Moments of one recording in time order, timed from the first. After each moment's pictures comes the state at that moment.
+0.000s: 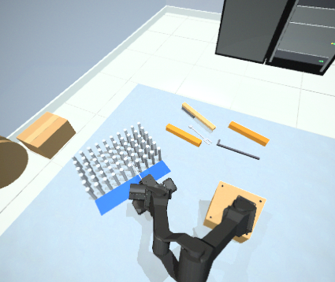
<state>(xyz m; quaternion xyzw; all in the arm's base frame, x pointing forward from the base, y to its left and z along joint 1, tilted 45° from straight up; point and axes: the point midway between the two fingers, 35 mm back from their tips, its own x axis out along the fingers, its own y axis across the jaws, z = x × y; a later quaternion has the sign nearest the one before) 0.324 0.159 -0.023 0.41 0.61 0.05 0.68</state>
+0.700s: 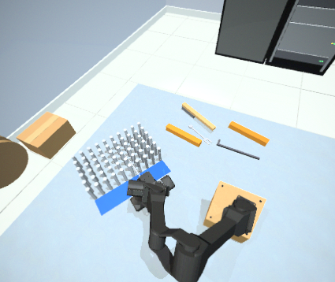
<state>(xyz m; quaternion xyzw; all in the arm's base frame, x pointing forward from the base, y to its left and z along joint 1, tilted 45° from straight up) 0.338 0.155 -0.028 0.41 0.61 0.05 0.68</state>
